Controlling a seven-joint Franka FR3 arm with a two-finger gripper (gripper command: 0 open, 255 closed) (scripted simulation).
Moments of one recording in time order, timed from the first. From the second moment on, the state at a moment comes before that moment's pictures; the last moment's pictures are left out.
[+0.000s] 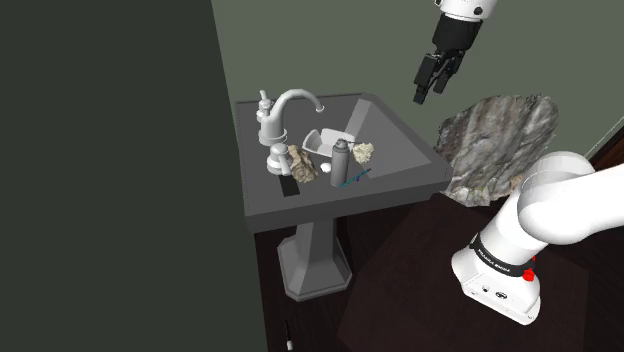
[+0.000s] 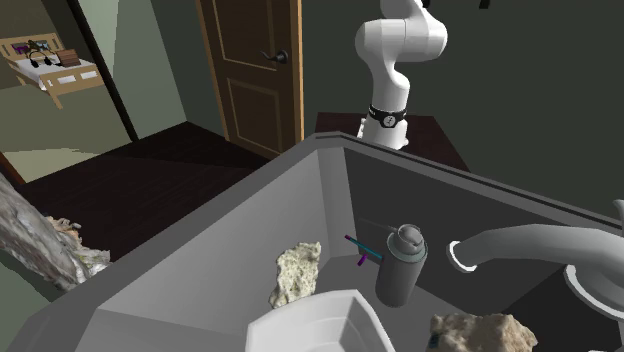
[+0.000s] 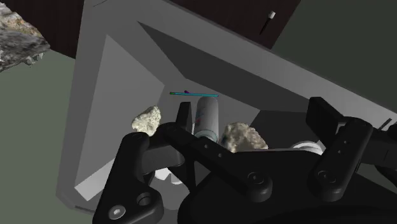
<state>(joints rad) 0.02 -0.81 0.02 -2.36 0.01 1.60 0.11</state>
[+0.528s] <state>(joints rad) -0.03 -0.62 0.05 -2.38 -0.01 1.76 0.22</state>
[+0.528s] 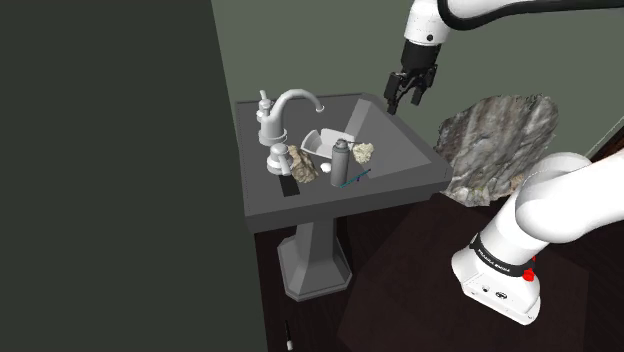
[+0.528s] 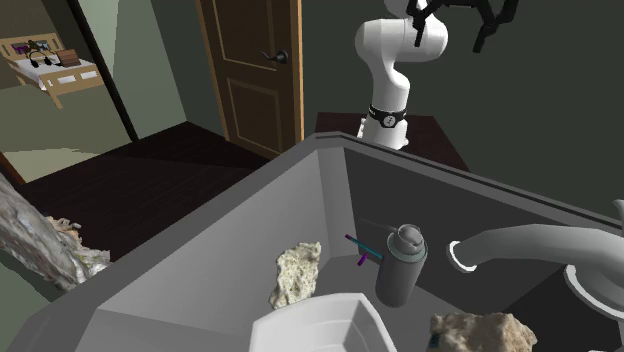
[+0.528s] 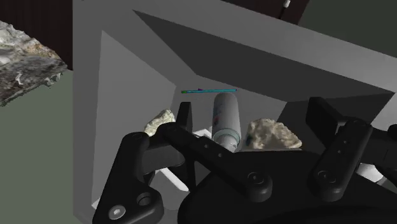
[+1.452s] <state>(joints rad) -0.15 -0.13 0.07 -2.28 -0.12 2.06 0.51</state>
